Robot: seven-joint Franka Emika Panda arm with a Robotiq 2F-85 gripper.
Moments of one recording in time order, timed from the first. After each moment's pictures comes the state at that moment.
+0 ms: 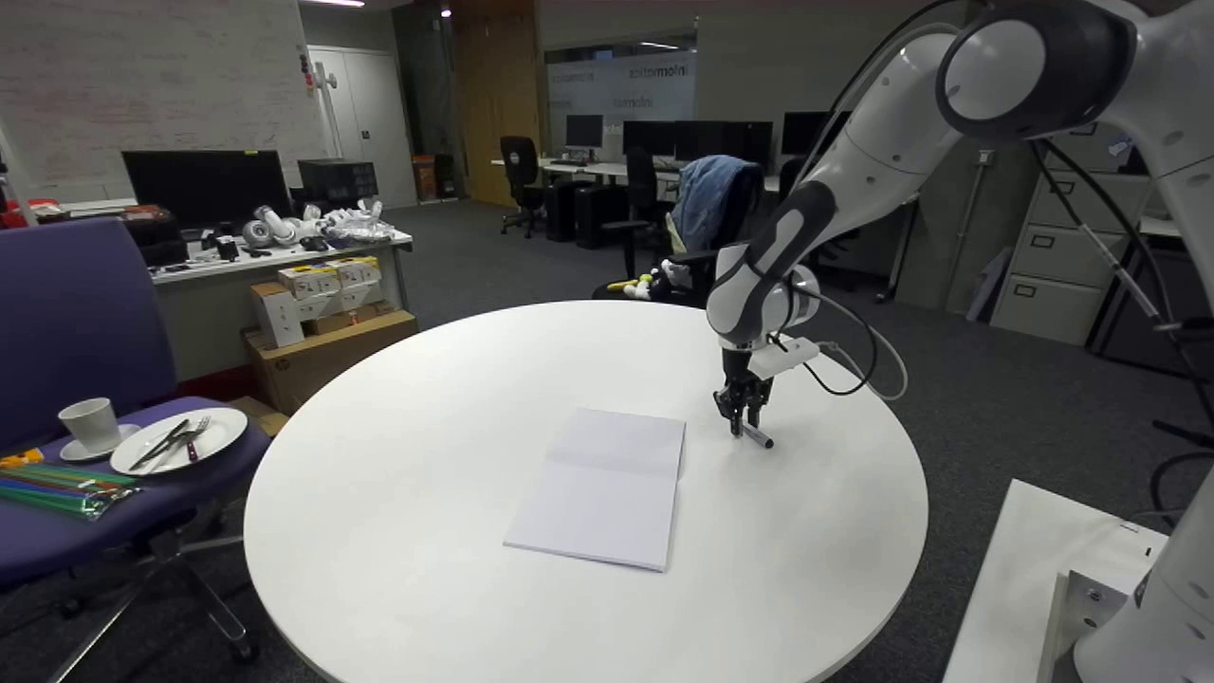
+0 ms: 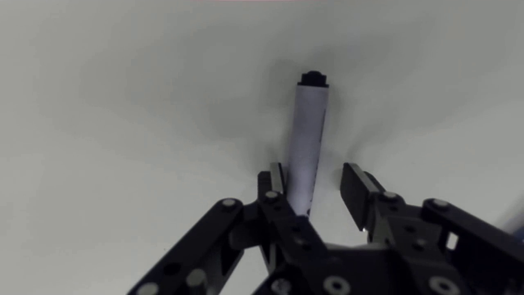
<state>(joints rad) -0.20 0.63 -0.08 -1.99 0.02 2.49 -0.08</state>
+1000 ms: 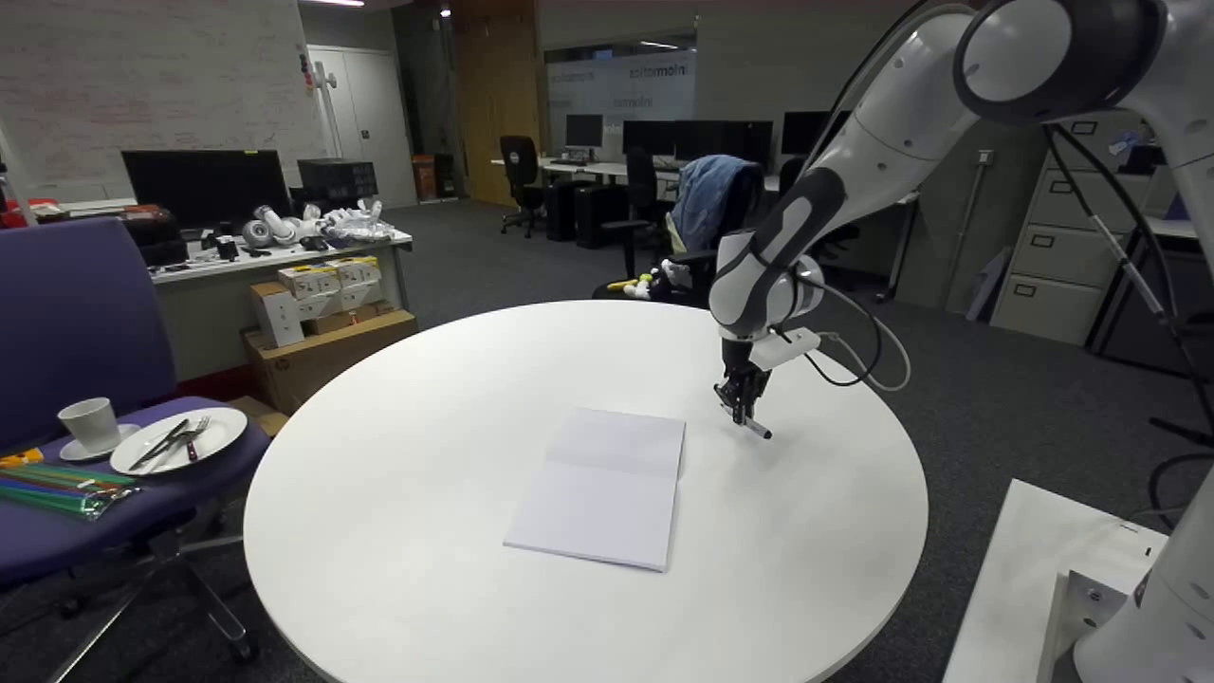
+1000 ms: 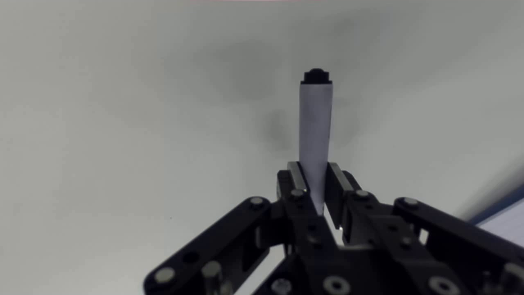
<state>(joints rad) -0.18 0.57 -0.08 -2.03 0.00 2.52 -0.08</state>
